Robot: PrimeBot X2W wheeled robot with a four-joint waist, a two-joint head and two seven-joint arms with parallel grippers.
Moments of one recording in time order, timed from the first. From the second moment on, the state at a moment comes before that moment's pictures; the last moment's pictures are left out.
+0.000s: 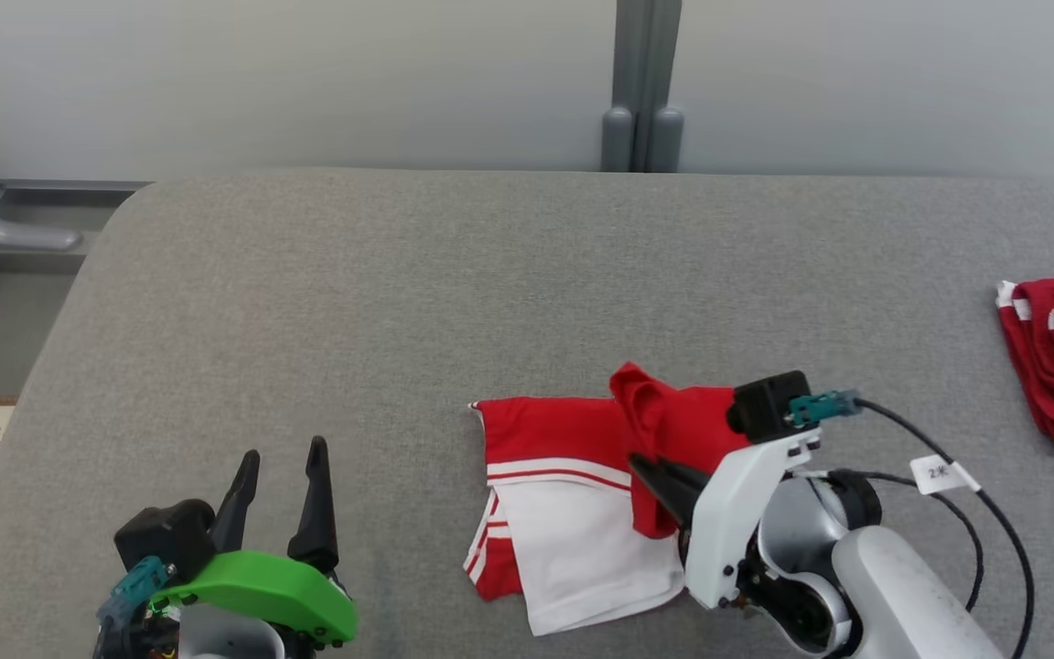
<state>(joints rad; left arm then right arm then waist) -0.05 0.28 -0.40 0.06 -0.69 0.24 -0.12 -0.21 -0.12 0.35 0.12 0.54 0.13 0.51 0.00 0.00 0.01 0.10</state>
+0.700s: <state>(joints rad) -0.07 0.26 -0.43 0.10 -0.69 0.22 -0.13 -0.39 -0.05 0.53 0.46 0.76 0.13 0.29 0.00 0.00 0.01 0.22</state>
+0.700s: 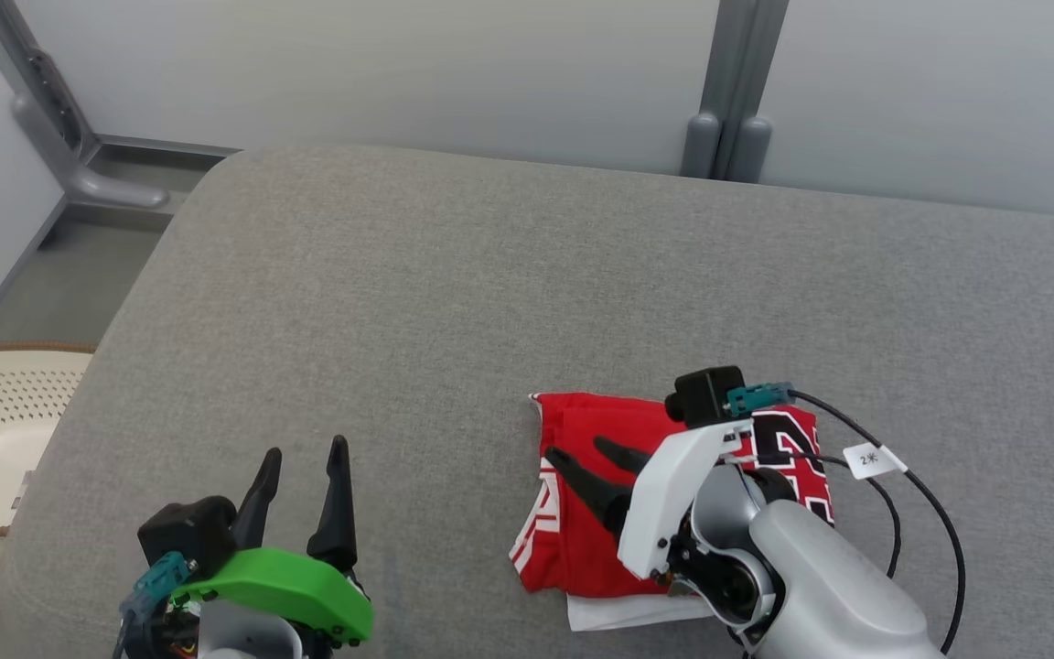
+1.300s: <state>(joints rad) -0.12 0.23 -0.46 0.13 -0.68 0.21 -0.17 -0.36 -0.07 0.23 0.46 0.36 0.13 -0.02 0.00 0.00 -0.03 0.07</state>
